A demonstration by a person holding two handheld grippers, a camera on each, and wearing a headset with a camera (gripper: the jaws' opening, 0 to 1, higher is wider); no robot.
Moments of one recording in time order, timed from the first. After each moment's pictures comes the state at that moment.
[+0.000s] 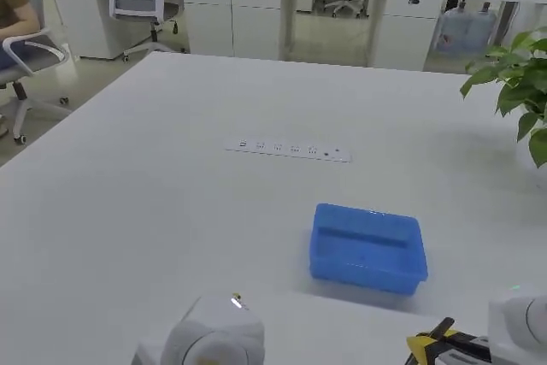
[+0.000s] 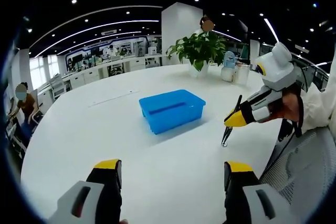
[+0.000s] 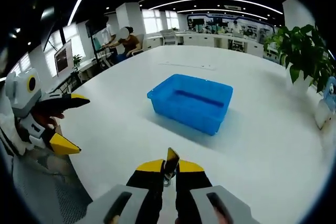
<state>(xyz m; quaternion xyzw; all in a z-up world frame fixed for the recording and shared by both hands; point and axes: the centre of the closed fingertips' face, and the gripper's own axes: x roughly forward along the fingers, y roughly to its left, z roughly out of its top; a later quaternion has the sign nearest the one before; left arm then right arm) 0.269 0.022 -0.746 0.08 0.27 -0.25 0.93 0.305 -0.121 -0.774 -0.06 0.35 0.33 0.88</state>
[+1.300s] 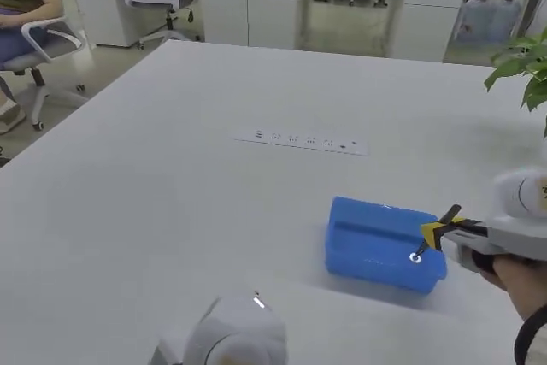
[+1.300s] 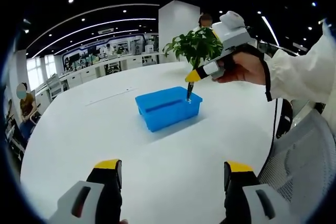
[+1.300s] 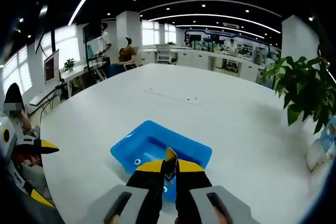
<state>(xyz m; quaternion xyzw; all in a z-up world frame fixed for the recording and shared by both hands) 0.268 0.018 -0.753 0.08 0.28 -0.26 0.92 0.431 -0.113 -0.728 -0.09 0.29 0.30 0.90</state>
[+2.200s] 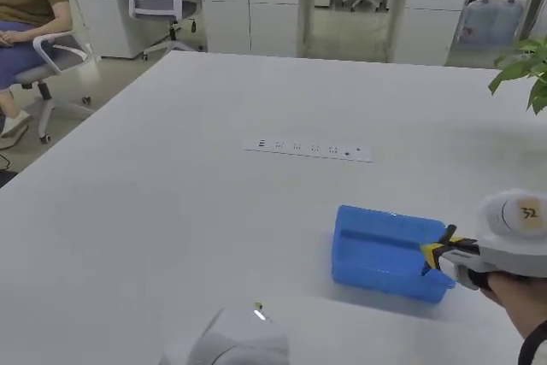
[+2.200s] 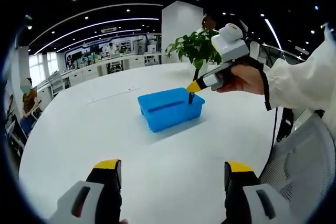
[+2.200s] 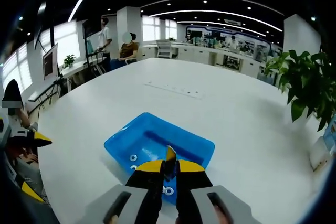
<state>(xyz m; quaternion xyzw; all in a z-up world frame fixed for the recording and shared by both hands) 0.270 0.021 -0.751 0.07 0.28 -0.25 0.93 0.435 -0.113 -0.736 -0.09 0.29 0.30 0.91</state>
